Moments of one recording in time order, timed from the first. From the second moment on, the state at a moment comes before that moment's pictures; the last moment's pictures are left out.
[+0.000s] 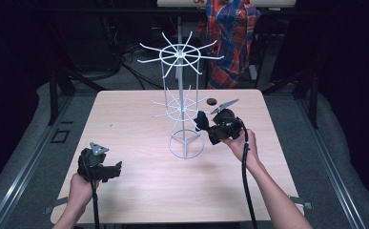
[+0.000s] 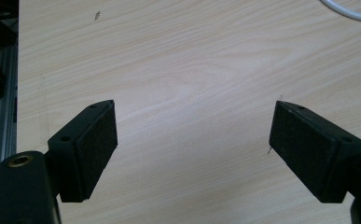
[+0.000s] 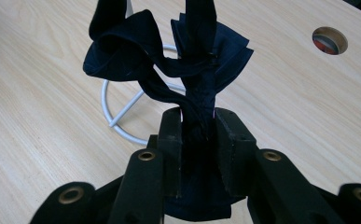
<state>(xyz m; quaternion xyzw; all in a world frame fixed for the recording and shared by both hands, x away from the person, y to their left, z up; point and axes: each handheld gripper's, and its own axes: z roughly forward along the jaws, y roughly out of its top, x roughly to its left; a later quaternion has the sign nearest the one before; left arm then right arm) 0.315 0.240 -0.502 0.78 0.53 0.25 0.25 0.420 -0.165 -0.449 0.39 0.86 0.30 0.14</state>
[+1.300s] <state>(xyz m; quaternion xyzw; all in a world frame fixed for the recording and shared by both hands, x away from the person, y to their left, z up) 0.314 0.240 -0.501 0.78 0.53 0.24 0.25 0.400 -0.190 -0.434 0.39 0.86 0.30 0.13</state>
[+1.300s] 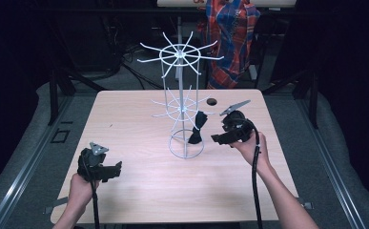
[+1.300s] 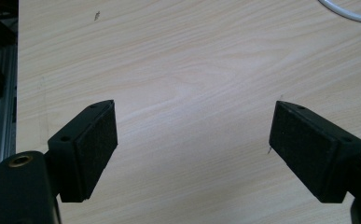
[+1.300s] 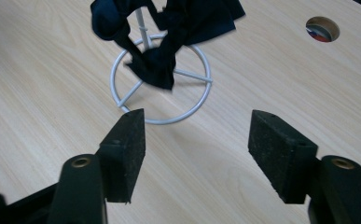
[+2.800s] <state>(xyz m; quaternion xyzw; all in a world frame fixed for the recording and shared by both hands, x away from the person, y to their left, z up) 0.314 0.238 -0.501 0.78 0.52 0.25 0.25 0.328 -0.262 -0.487 0.42 0.87 0.24 0.08</state>
